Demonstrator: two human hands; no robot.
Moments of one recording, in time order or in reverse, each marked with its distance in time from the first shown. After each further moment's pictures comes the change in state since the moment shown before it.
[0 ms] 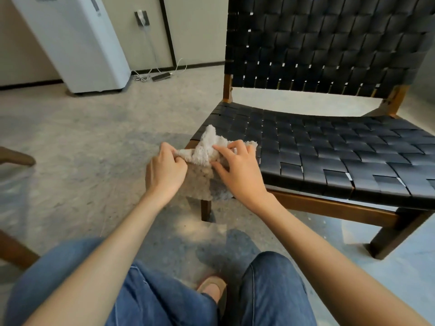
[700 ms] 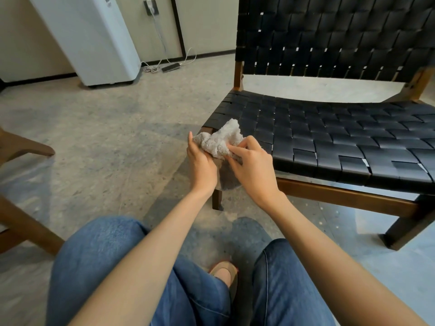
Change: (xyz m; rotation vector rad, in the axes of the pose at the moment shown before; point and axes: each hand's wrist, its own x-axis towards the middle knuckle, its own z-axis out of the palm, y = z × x) left_hand -0.023 0.002 0.065 -0.413 0.051 -0.007; right_hand -0.020 -0.004 0.010 0.125 0.171 -0.056
